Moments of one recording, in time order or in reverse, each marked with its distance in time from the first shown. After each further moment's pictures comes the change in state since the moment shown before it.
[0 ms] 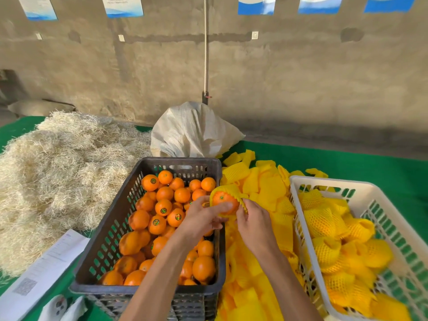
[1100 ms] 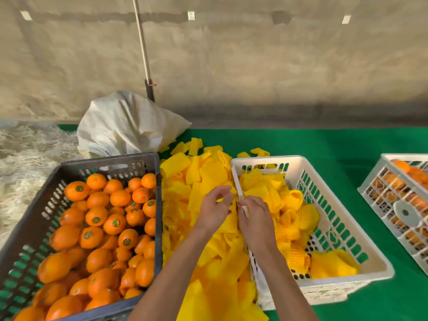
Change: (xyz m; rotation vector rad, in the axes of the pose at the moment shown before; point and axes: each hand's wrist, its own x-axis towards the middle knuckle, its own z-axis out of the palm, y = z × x) left_hand 0.050 -0.051 0.184 0.252 -0.103 0.174; right_hand -0.024 0.126 -0.082 -0.183 0.204 0.190
